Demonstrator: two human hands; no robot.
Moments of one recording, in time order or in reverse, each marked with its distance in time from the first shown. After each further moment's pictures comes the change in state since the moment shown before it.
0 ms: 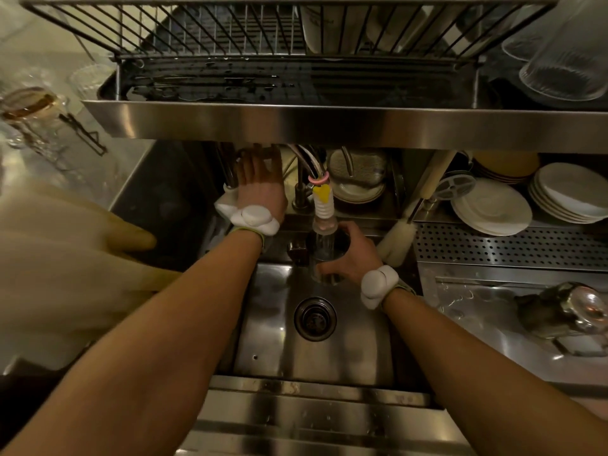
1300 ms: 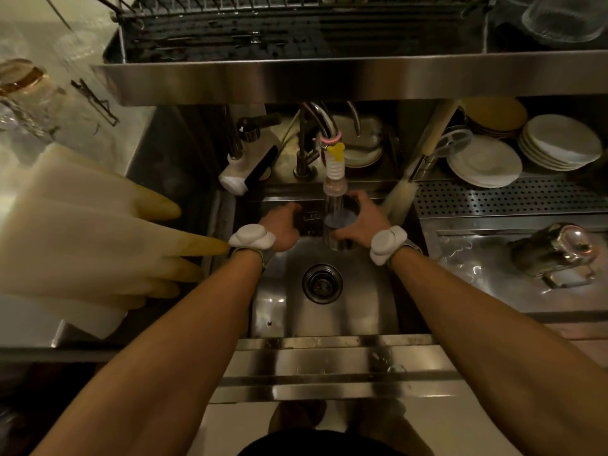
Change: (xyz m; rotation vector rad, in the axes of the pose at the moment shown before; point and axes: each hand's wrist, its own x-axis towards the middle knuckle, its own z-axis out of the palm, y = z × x) left_hand -0.059 -0.021 0.060 -0.552 -0.411 0.191; right_hand -0.006 0.009 0.009 -0.103 0.095 0.076
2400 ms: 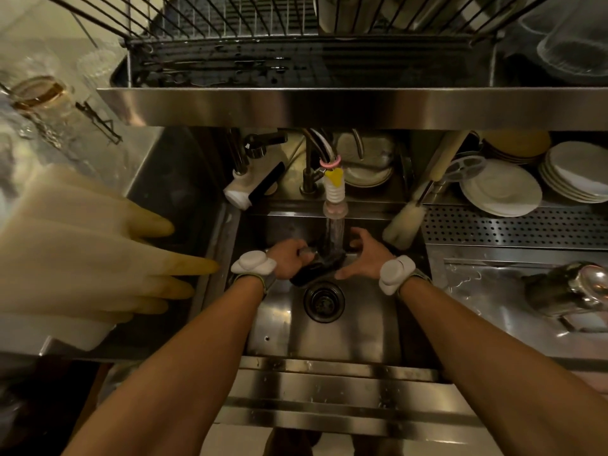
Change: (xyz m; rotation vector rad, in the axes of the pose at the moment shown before) left_hand -0.003 0.007 0.021 -0.133 -0.158 -0.121; right_hand 0.006 0.027 -0.002 0.000 -0.320 0.160
